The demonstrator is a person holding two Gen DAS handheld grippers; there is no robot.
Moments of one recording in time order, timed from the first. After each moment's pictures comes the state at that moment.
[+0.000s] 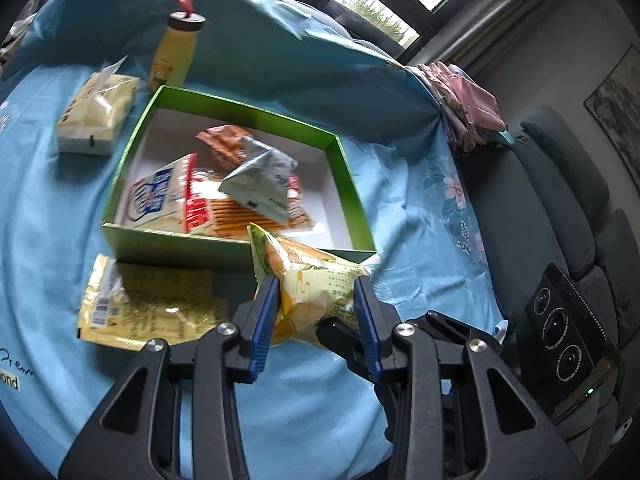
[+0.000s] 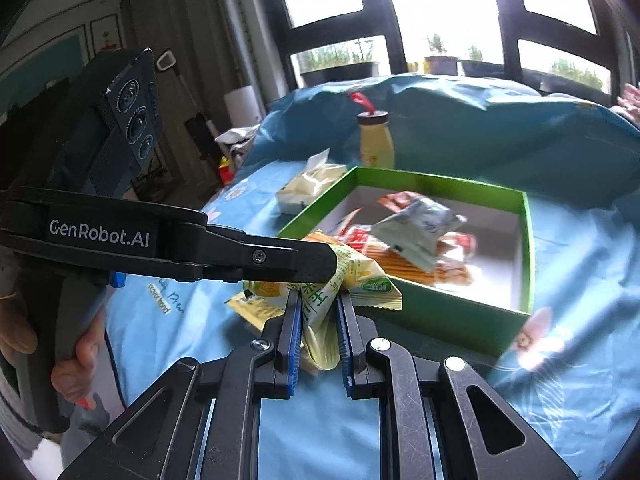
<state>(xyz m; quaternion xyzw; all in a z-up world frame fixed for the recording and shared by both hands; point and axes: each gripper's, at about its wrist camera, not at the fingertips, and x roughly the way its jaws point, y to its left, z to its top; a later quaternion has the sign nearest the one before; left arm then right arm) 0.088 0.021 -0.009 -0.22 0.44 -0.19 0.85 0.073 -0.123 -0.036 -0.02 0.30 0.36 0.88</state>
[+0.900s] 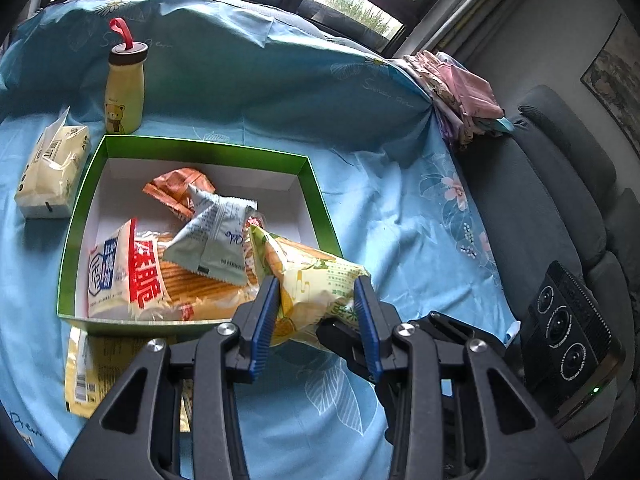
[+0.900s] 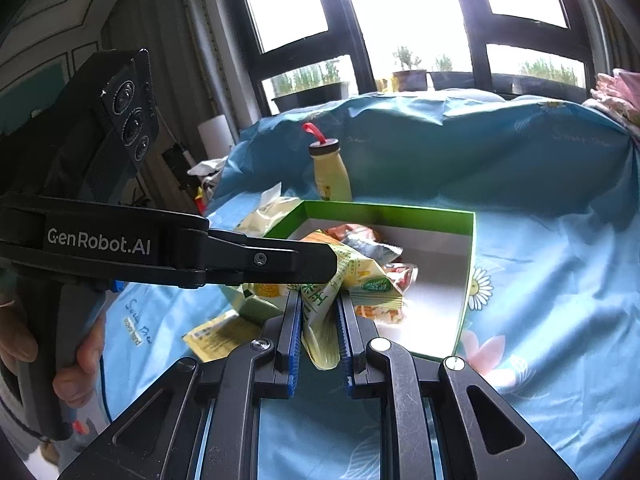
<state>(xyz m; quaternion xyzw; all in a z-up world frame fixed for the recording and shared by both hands) 0.147 -0.021 0.004 -0.17 0.43 -0.20 0.86 0.128 -0.158 -0.030 0.02 0.28 0.34 0.90</state>
